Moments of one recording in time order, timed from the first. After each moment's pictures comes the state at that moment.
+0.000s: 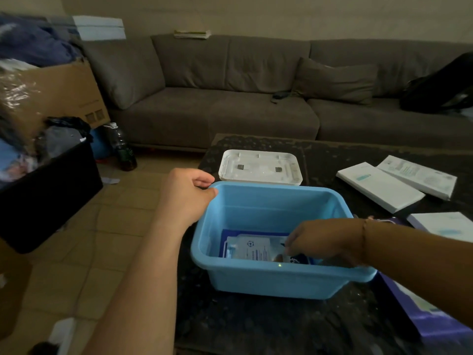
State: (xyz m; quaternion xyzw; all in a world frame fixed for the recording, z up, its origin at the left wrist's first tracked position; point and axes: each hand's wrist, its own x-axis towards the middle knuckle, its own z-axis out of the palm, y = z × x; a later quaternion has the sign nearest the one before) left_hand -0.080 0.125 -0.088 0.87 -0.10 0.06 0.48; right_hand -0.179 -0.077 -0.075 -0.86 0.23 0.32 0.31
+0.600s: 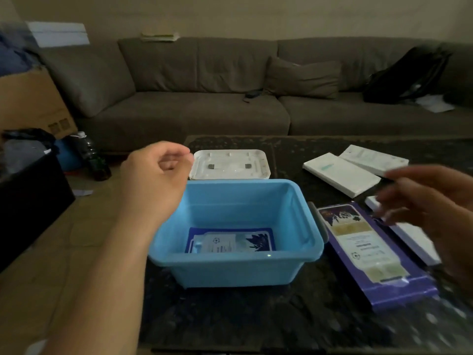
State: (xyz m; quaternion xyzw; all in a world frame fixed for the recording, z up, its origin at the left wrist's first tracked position) left_hand -0.130 0.094 -0.046 0.84 -0.17 0.21 0.48; right_hand -0.346 -0.156 -0.028 -0.79 0.17 -0.24 0.54
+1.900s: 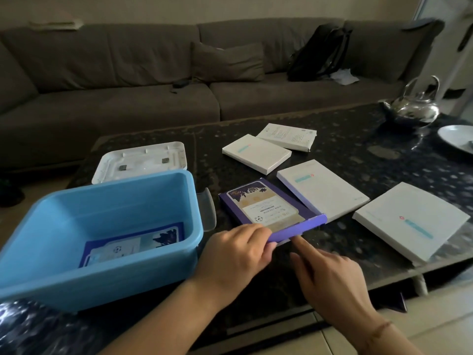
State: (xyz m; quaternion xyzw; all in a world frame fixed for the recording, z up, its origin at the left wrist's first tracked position) left_hand -0.249 -0.084 -0.171 0.70 -0.62 0.25 0.24; right_hand -0.398 -0.208 -0.196 -0.93 0.23 -0.29 0.06
